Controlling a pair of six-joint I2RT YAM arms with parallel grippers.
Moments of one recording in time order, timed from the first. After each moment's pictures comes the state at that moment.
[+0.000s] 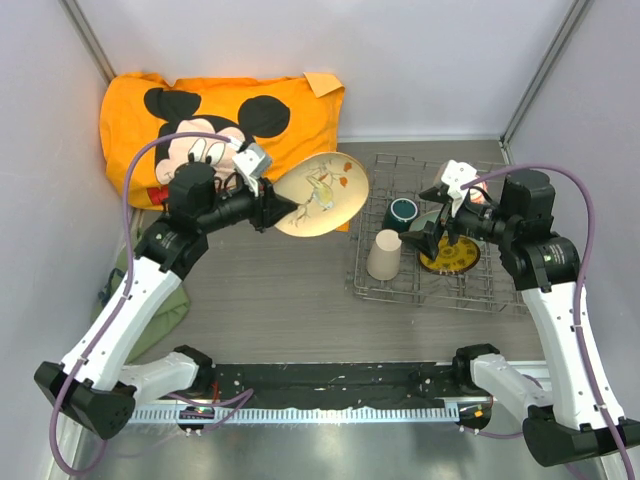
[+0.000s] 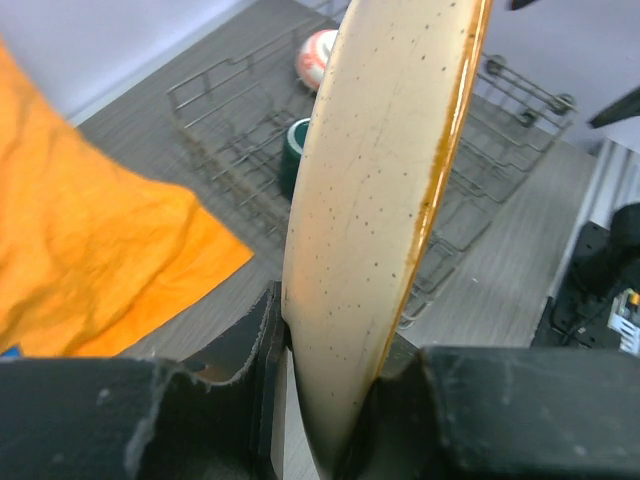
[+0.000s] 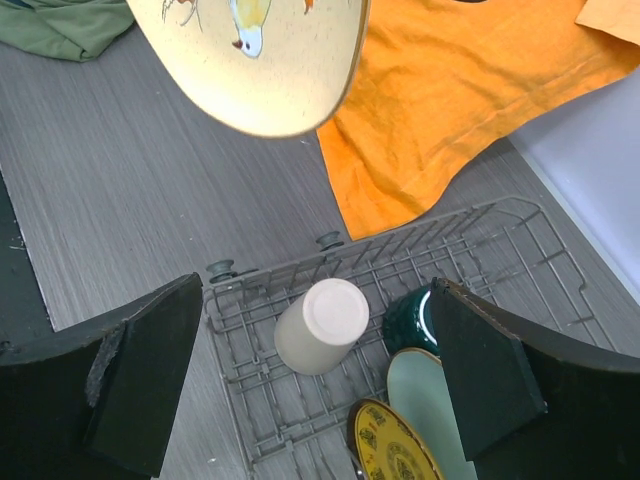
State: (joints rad) left arm -0.48 1.10 1.23 -0.33 0.54 0.00; right arm 0.15 0.93 1.25 -0.70 -0.81 -0.49
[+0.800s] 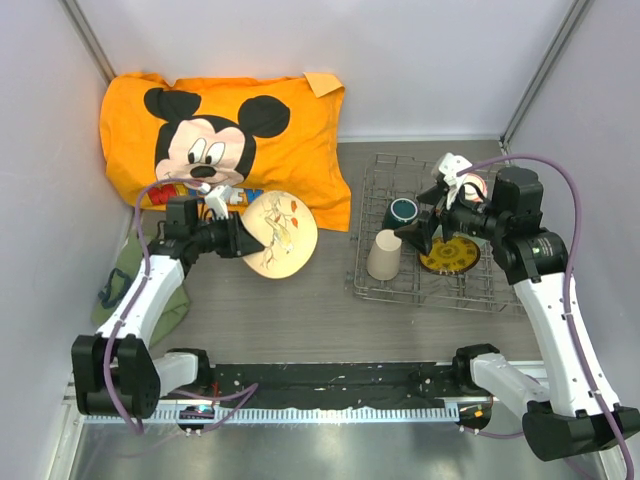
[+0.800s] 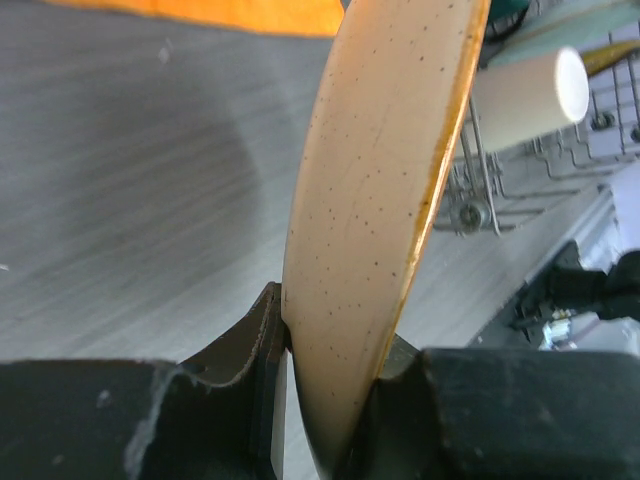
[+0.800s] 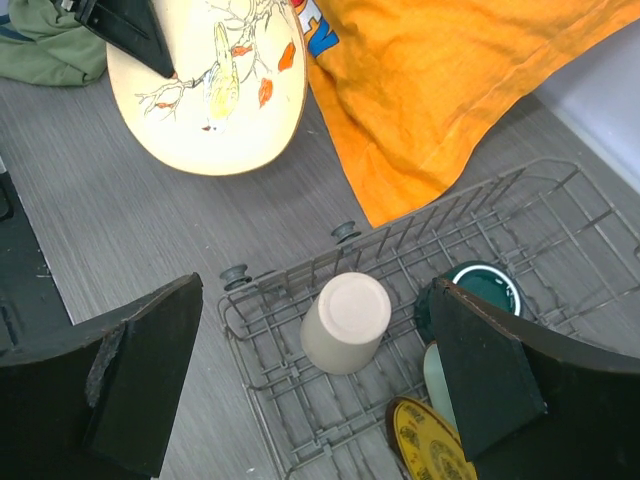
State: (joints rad) left arm -0.06 1.16 0.82 -0.35 0.70 -0.24; right arm 0.15 0.96 1.20 -0.64 -0.77 -0.36
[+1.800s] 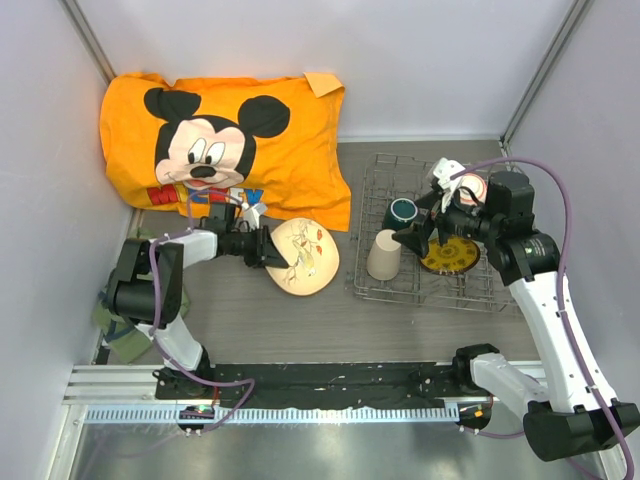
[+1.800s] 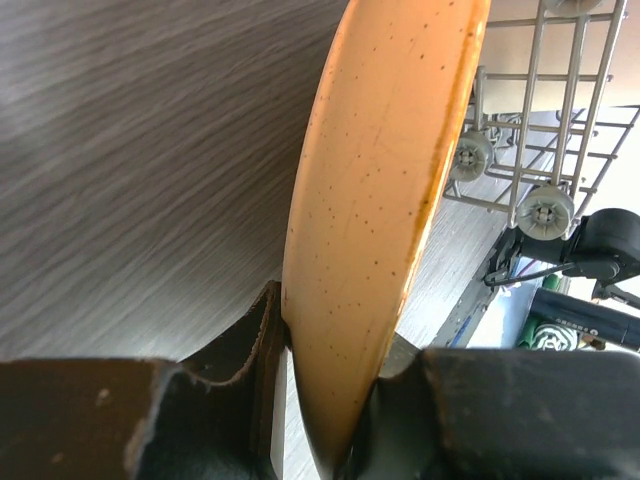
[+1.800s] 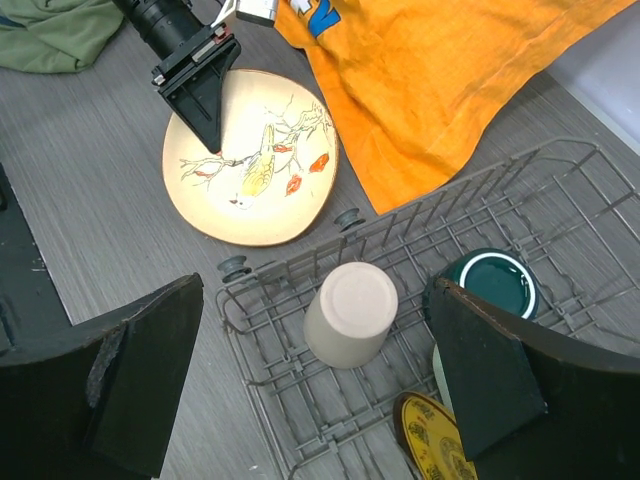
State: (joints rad) left arm -0.15 1.71 0.83 -0.16 0.85 -0.30; right arm 0.16 0.96 1.13 -0.60 -0.75 -0.34
